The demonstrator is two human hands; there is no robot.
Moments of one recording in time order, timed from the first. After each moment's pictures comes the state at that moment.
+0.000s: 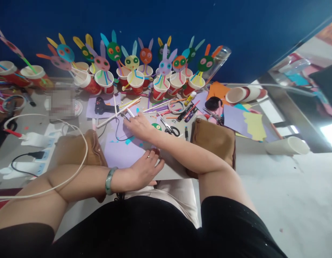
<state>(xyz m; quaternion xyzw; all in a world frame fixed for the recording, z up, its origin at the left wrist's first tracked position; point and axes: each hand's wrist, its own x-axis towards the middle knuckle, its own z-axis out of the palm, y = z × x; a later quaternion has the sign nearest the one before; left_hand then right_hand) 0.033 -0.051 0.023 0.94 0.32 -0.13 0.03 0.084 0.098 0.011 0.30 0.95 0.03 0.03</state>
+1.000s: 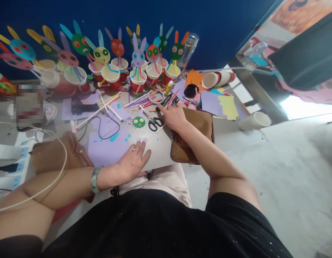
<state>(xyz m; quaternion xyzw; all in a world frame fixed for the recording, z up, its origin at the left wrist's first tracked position) 0.037 -0.052 0.018 0.92 0.34 -0.14 0.10 0.261 0.099 0.017 0.57 0.81 0.07 0.11</state>
